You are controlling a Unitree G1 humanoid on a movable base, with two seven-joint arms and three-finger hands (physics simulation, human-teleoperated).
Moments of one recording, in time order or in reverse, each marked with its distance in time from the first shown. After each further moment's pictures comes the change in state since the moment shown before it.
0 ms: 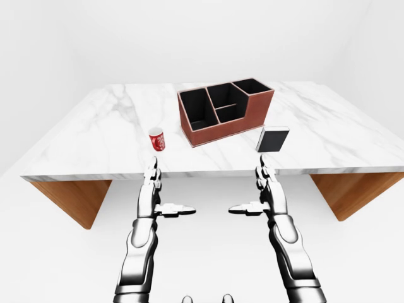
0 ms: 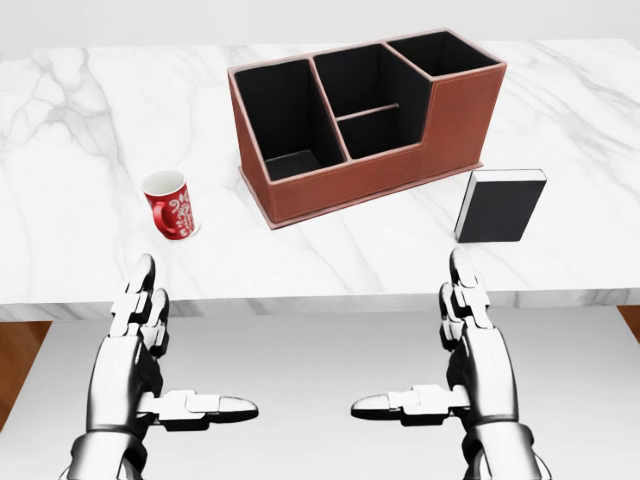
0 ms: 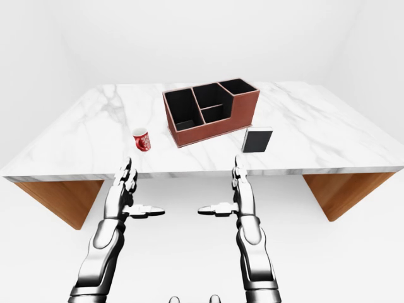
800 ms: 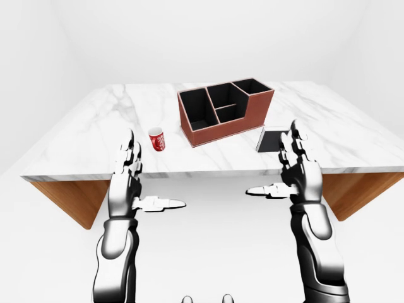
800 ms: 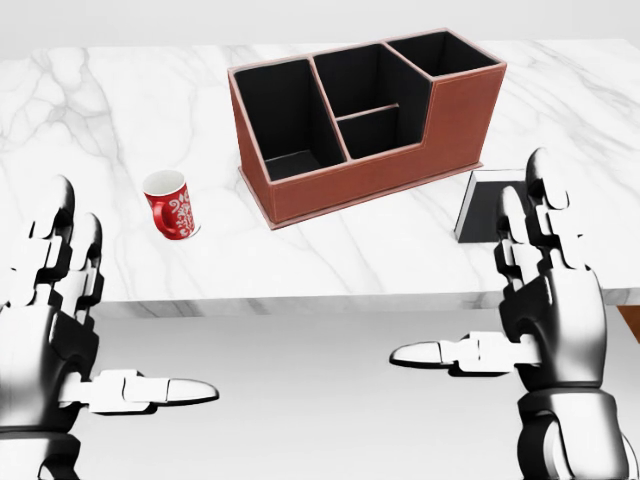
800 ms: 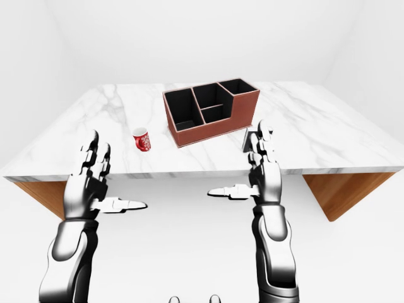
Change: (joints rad) left arm 0.067 0.020 0.064 -0.465 0.013 0.086 -0.060; right arm -0.026 -0.034 -0.092 -0.387 0.110 0.096 0.032
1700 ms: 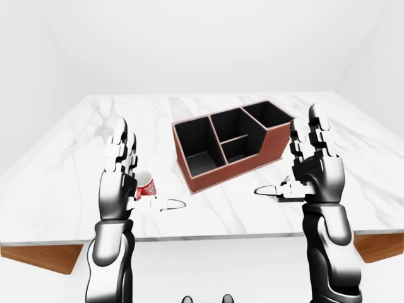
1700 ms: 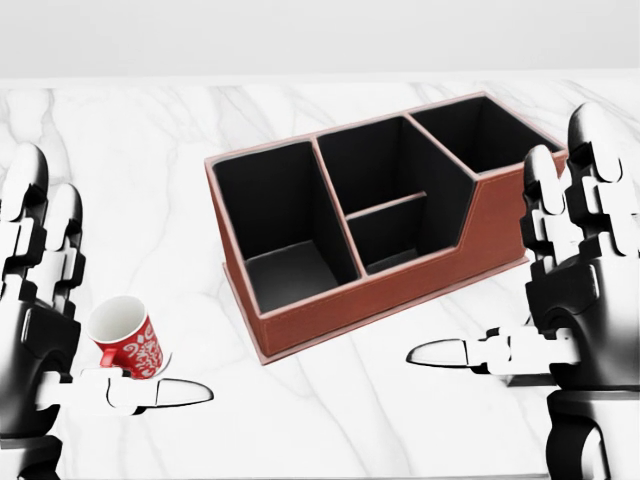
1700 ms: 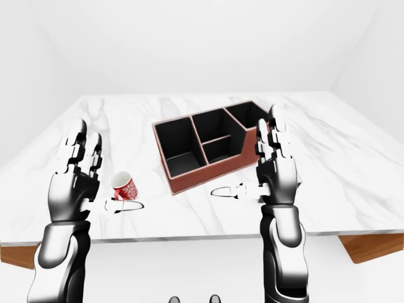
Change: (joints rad) left arm 0.007 -0.003 0.003 -0.129 0.022 0.000 -0.021; right arm -0.002 -0.015 -0.041 -0.156 0.053 0.000 0.039
